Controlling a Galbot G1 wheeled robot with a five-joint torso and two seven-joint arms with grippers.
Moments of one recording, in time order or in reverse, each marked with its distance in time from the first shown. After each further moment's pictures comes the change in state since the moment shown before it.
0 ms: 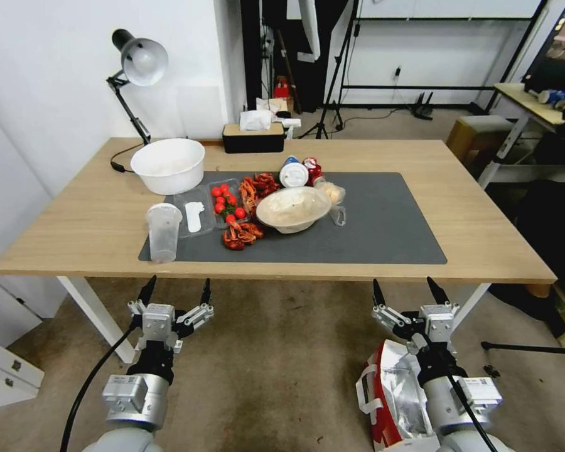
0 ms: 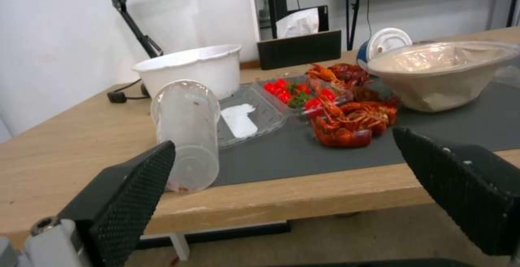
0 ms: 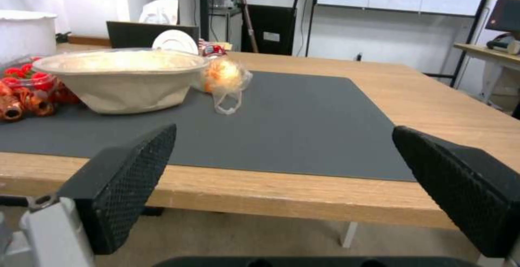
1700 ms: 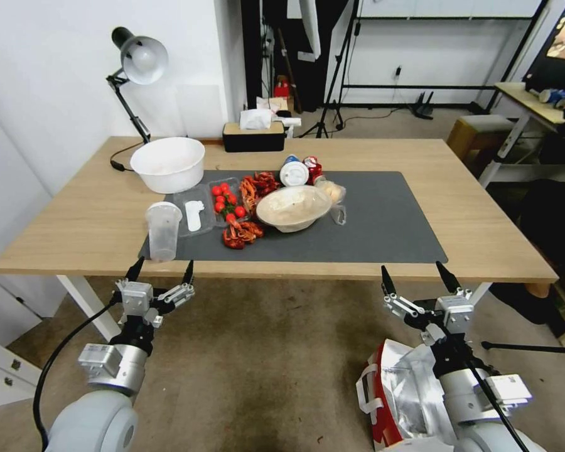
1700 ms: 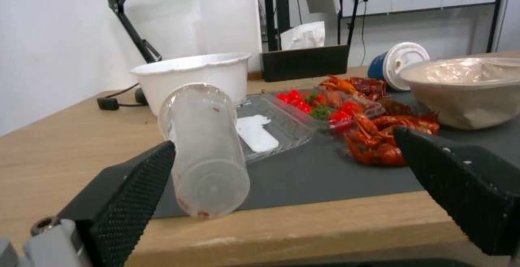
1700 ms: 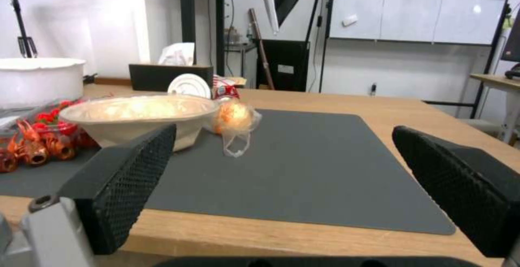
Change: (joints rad) left arm -0.132 0.264 -0.046 0.130 -0.293 -0.063 -0.055; right arm 0.015 -0.059 0.063 0.030 0.122 0.061 -0.060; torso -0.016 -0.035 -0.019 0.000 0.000
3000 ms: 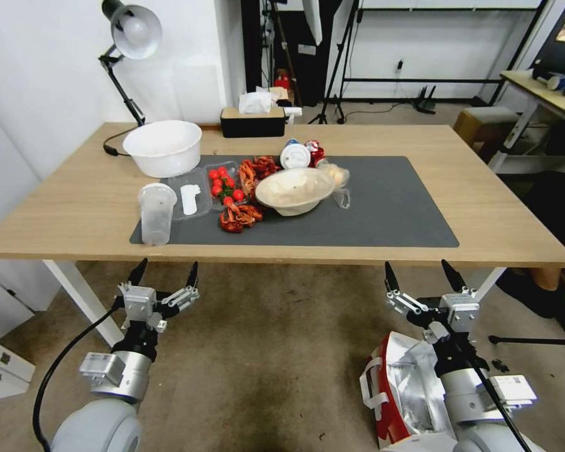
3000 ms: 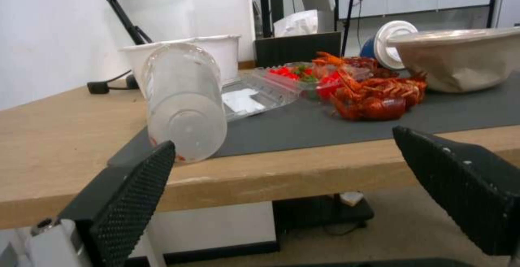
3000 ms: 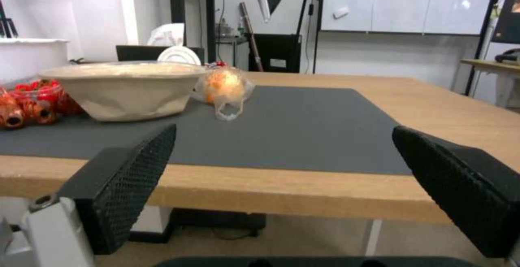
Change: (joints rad) left arm 0.029 -0.007 0.018 -0.034 0.028 -0.023 -0.014; right arm -0.001 0.018 -0.010 0.008 -0.007 -0.008 0.024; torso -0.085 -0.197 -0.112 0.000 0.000
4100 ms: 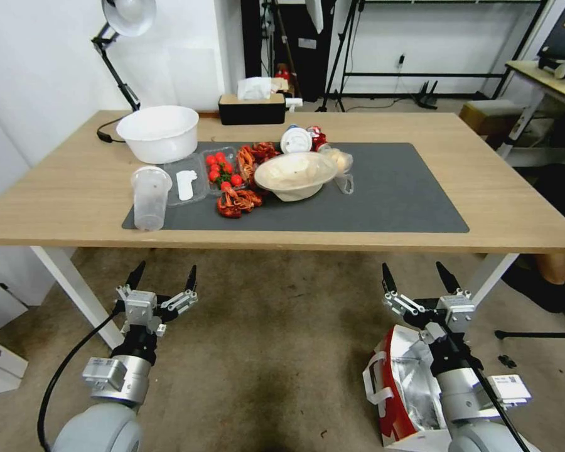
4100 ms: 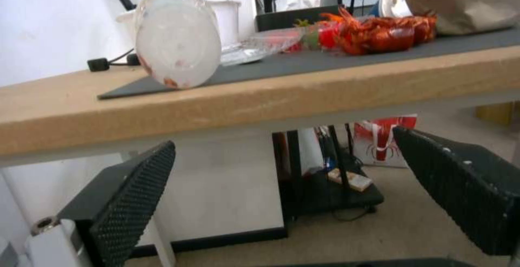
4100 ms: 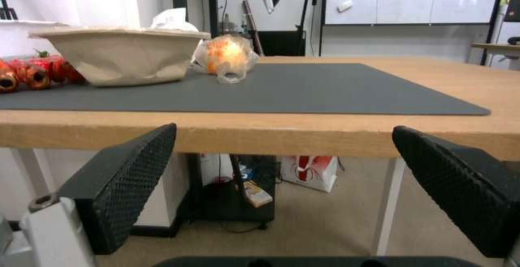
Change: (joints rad) left arm 0.013 -0.010 0.001 0.018 0.041 -0.027 -0.005; right arm 0.014 0.000 0.005 -0.031 0.035 0.026 -0.019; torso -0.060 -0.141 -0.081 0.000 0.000
